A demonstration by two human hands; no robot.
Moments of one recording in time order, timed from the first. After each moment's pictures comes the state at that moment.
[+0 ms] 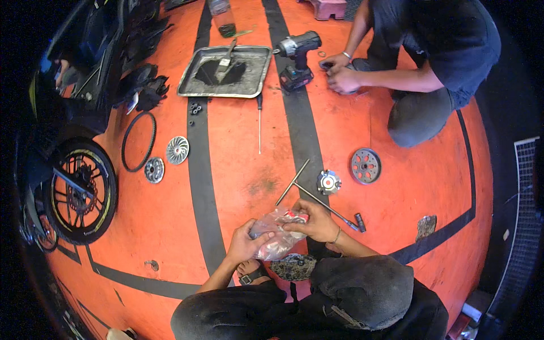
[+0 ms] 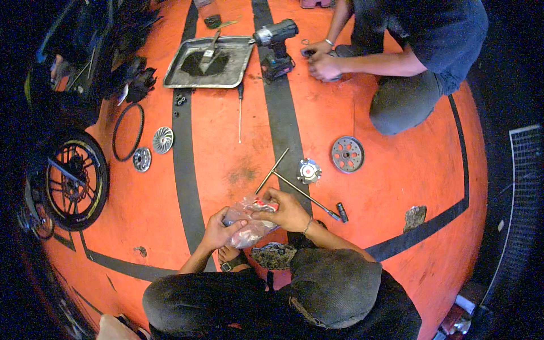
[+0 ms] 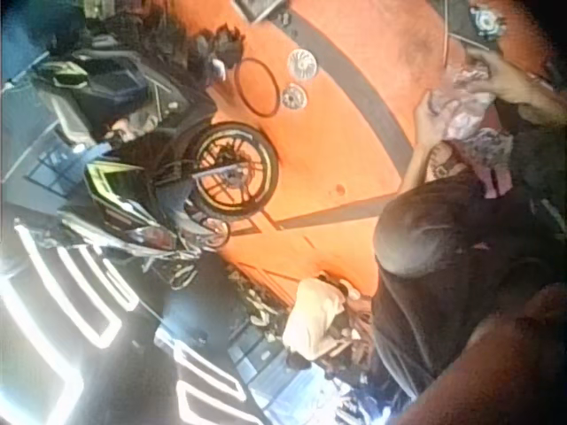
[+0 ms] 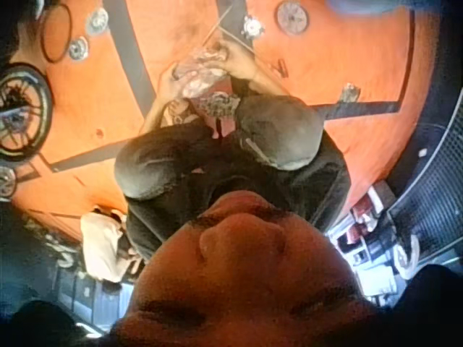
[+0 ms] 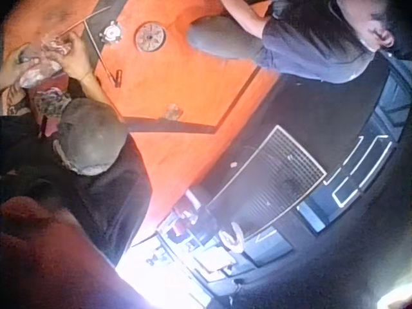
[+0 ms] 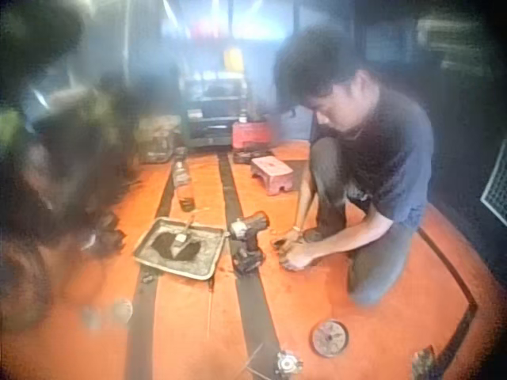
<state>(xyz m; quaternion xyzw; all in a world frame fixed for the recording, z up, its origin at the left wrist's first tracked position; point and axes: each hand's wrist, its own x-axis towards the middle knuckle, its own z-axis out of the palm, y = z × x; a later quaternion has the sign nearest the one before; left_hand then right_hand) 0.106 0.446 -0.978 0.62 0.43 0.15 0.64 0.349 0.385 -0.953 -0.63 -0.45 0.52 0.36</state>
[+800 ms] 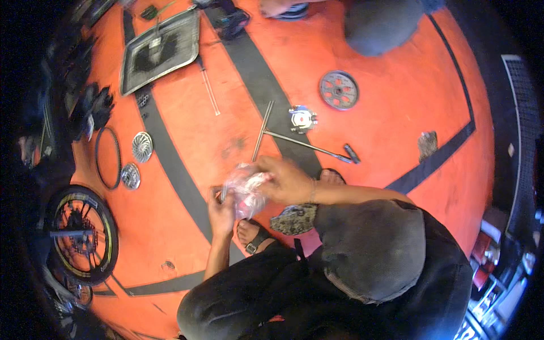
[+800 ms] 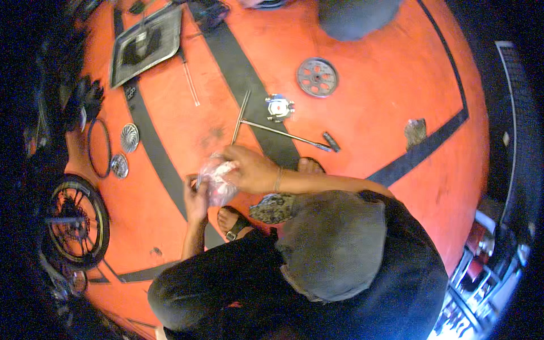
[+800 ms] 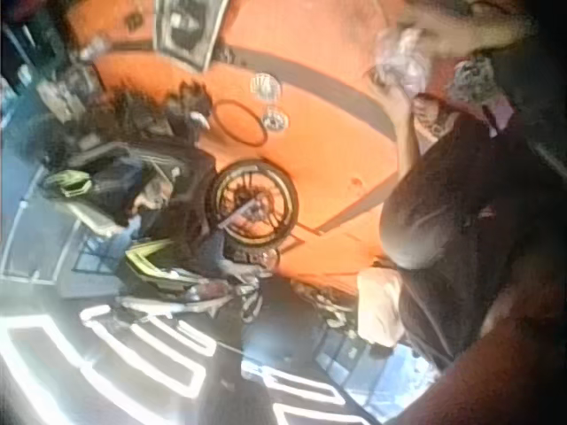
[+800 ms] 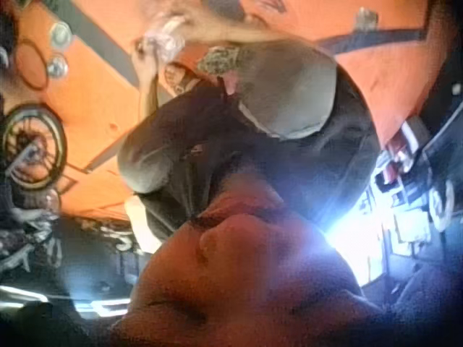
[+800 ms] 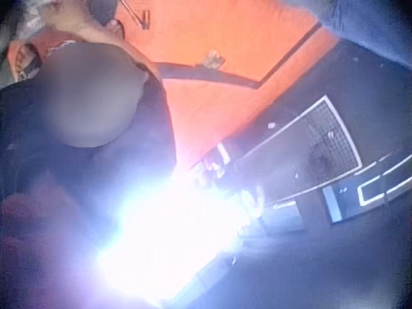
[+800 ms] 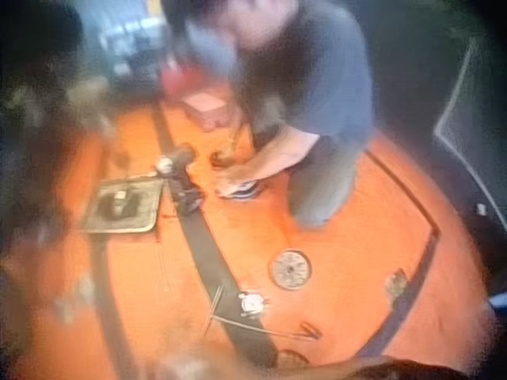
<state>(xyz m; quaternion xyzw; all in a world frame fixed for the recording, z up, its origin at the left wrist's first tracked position) 0.092 0.456 -1.000 0.54 0.54 0.18 0.62 0.325 0.384 -0.961 -0.61 -0.54 0.42 0.41</state>
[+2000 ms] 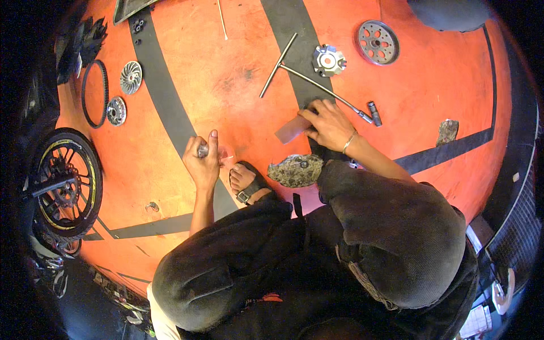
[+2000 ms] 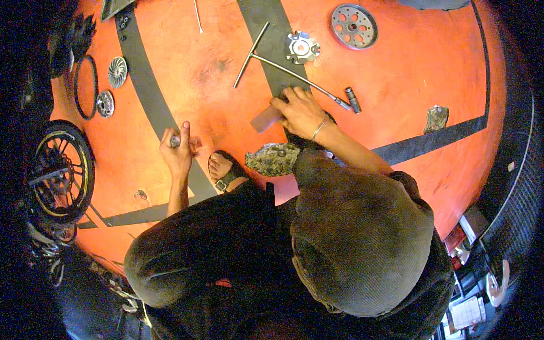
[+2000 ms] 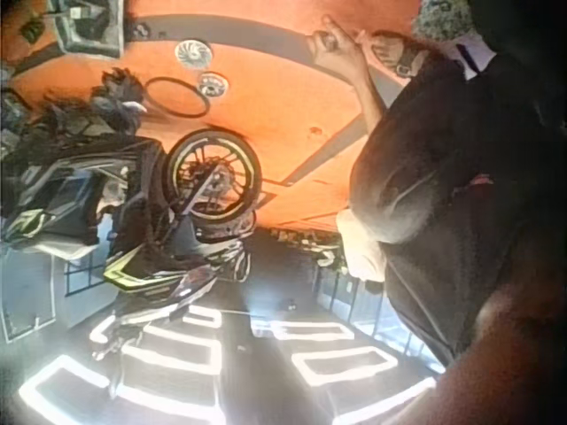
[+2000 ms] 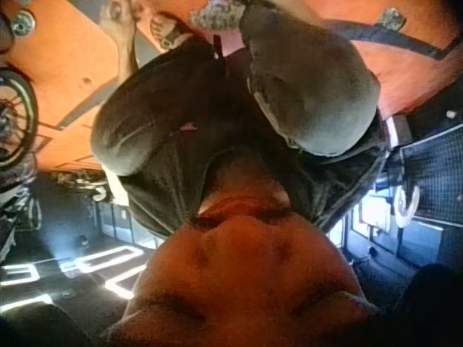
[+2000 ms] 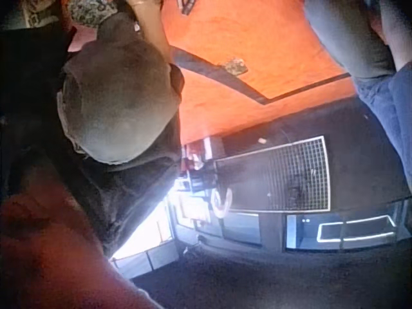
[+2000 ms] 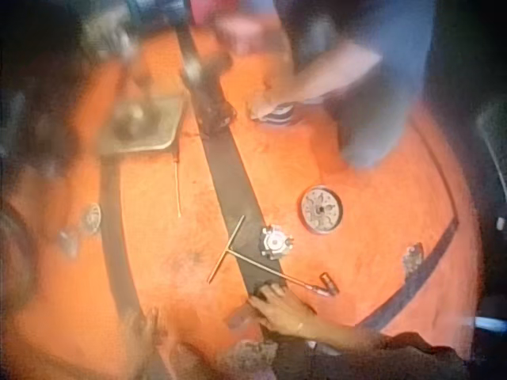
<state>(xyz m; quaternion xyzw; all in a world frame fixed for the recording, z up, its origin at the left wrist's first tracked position) 0.060 0.462 -1.011 0.70 0.62 0.13 0.33 0.364 0.317 -1.053 -0.67 -0.67 0.30 0.10</state>
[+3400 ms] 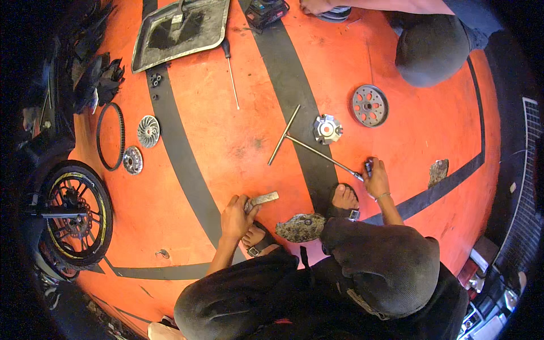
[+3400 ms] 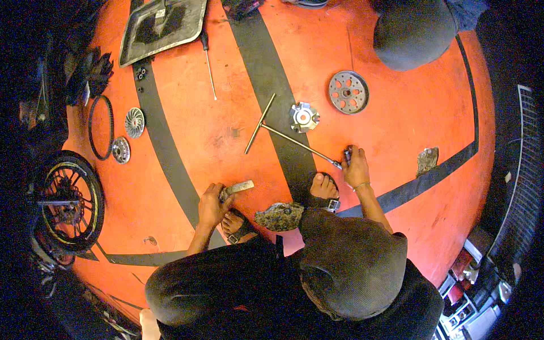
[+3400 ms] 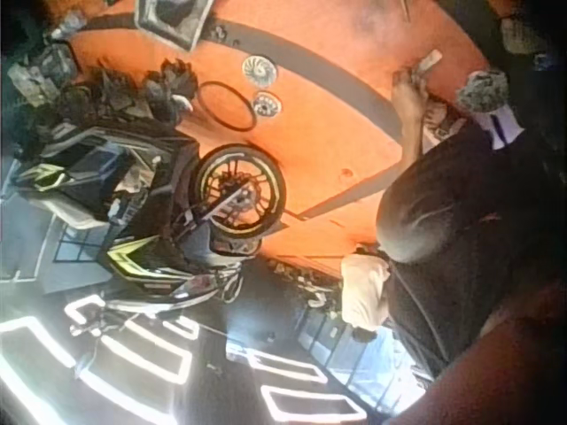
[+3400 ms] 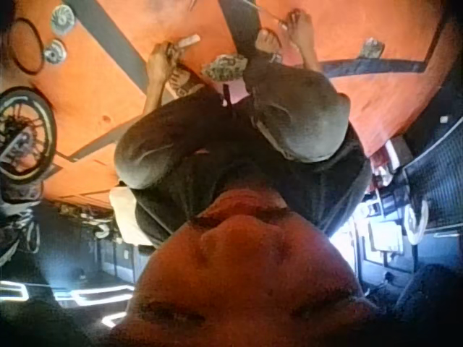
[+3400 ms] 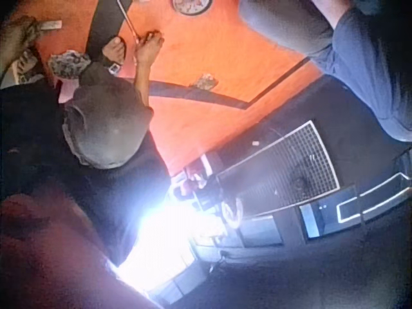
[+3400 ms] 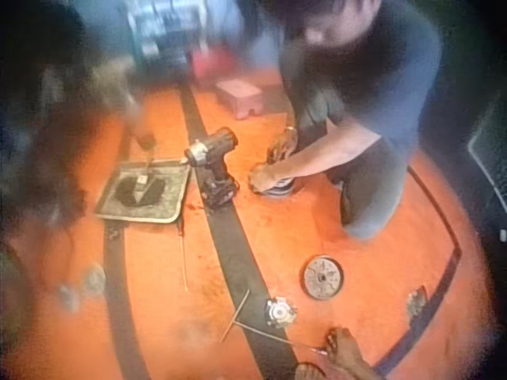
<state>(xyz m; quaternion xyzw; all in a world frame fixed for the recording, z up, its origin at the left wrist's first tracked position) 0.086 0.458 -1.022 0.81 0.46 -0.10 0.36 0.472 0.217 -1.093 -0.90 -0.36 0.20 0.13</state>
